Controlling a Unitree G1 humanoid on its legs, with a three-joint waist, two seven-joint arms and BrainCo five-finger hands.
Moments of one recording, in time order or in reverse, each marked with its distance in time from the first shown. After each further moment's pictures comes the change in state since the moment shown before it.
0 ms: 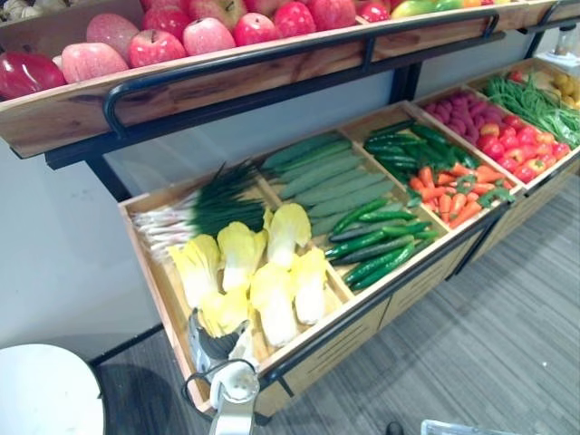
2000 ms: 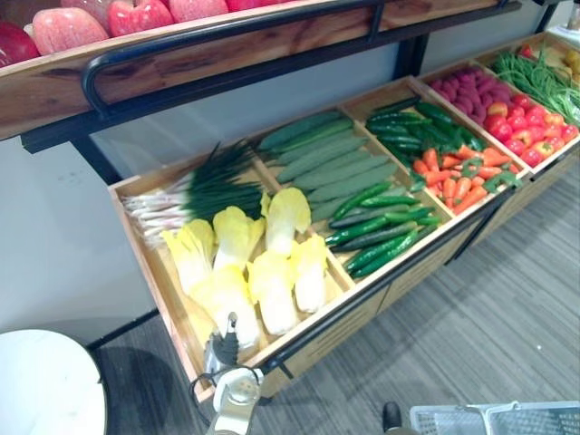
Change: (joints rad) left arm -0.063 0.095 -0.134 0.238 -0.069 -0.043 -0.066; right arm -0.091 -0.057 0.163 0.089 0.000 -0.026 -0.014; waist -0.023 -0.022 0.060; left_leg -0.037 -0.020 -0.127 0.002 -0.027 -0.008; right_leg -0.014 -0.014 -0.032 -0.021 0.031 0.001
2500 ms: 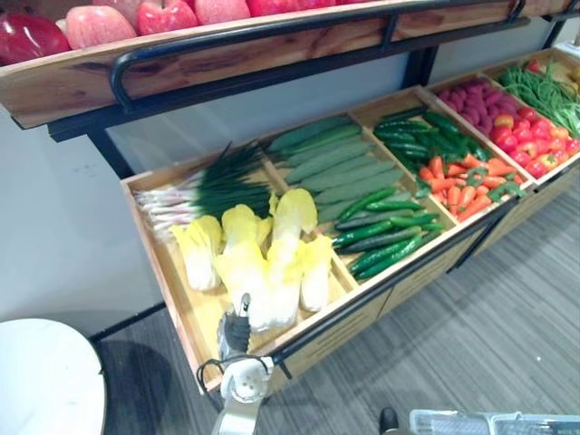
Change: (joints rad) left arm 0.078 -0.025 -0.046 -0.312 0.052 -0.002 -0.086; right arm 0.004 0.013 -0.061 0.007 0.000 0.017 0.018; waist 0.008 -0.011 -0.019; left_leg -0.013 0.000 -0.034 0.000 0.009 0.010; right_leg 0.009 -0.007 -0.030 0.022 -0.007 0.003
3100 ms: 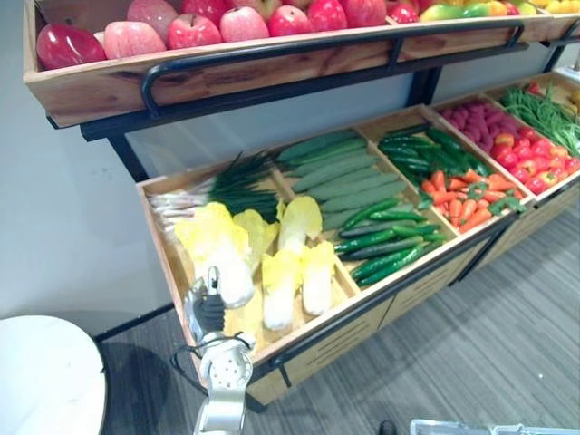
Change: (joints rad) left arm 0.002 -0.004 0.093 -0.265 0.030 -0.003 0.085; right arm 0.007 -0.006 -0.036 0.032 -0.002 -0.001 0.014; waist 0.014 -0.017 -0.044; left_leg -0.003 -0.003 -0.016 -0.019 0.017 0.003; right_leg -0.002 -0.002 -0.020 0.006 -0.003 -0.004
